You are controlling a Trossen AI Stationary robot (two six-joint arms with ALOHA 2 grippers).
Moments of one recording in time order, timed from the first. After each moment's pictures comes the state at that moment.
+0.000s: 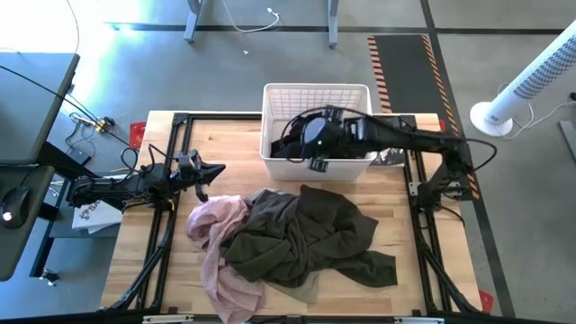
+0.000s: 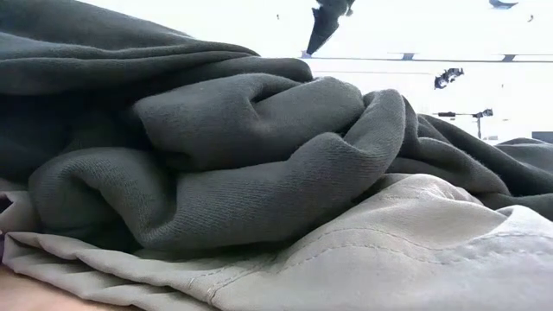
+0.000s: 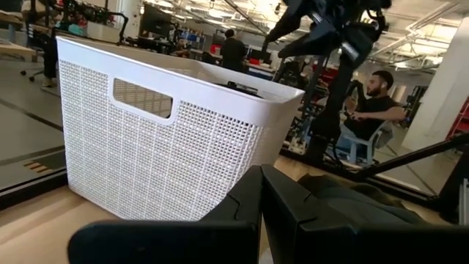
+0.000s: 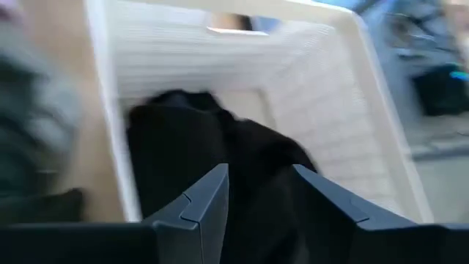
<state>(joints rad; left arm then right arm) 0.03 0.03 0.01 0.09 -0.34 -0.22 -0.07 1.71 1.80 -1.04 0.50 -0.13</state>
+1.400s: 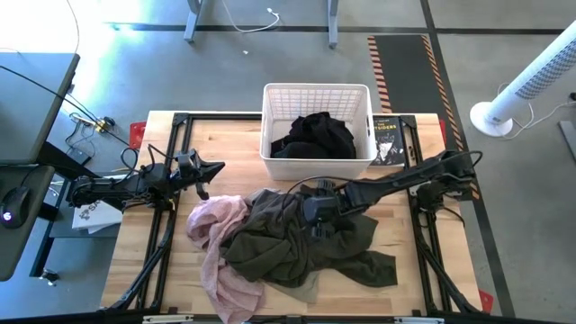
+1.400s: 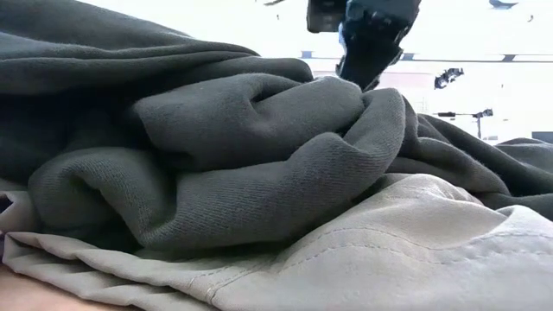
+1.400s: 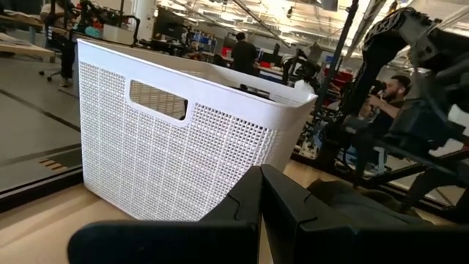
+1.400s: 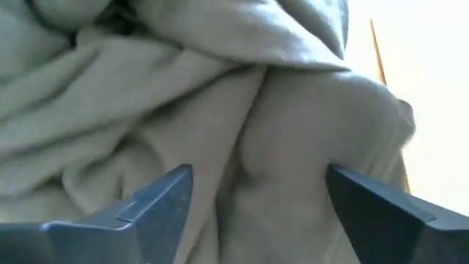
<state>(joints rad) 0.03 0.03 0.01 0.09 -0.38 -0.23 0.24 1.74 1.32 -0.72 0.21 0.32</state>
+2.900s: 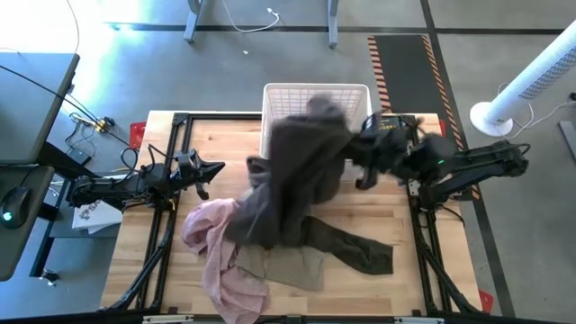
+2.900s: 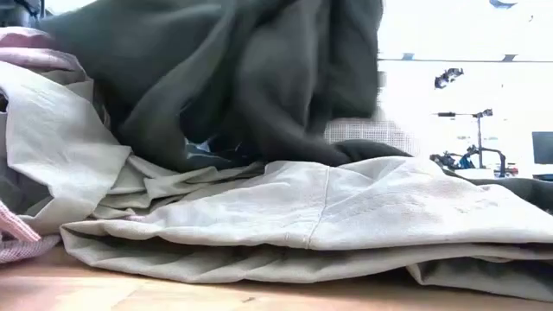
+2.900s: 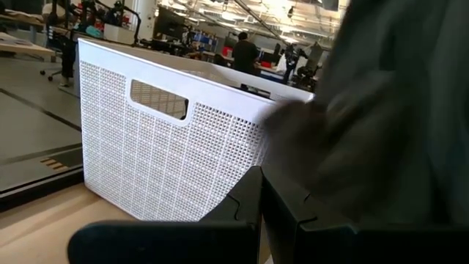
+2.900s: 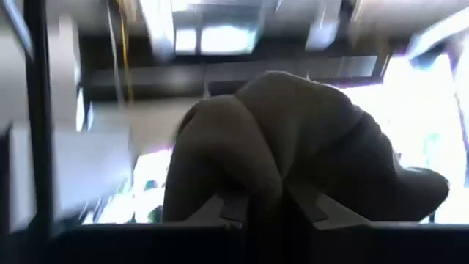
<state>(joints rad) 0.03 0.03 0.01 0.09 -0.39 -0.23 0.19 1.14 1.09 0.54 0.38 -0.07</state>
